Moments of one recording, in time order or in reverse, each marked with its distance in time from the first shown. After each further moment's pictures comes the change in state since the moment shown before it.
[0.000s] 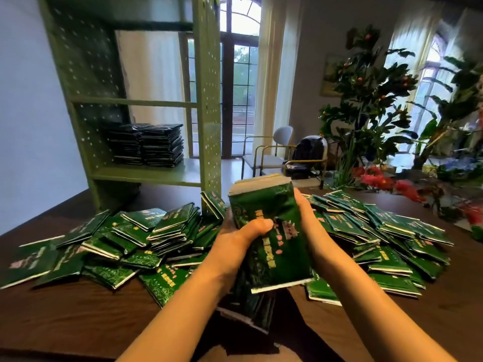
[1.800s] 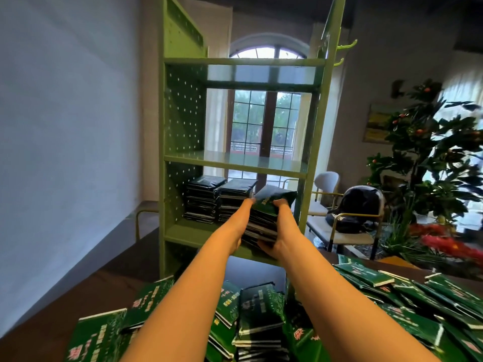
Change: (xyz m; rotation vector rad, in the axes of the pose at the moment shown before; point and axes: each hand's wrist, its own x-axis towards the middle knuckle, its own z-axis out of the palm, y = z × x) left_hand 0.203 0.124 -0.193 0.264 0.220 -0.138; right_hand 0.240 -0.010 0.189 0.379 0.347 0.392
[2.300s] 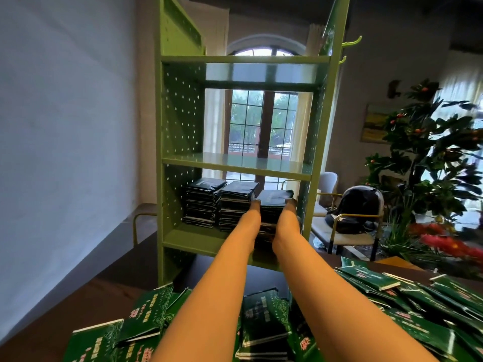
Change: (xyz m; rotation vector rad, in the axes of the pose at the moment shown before) left_hand 0.012 0.009 0.028 -0.023 0.163 -0.080; right_hand 0.007 -0.014 0.012 0.142 0.116 -0.100
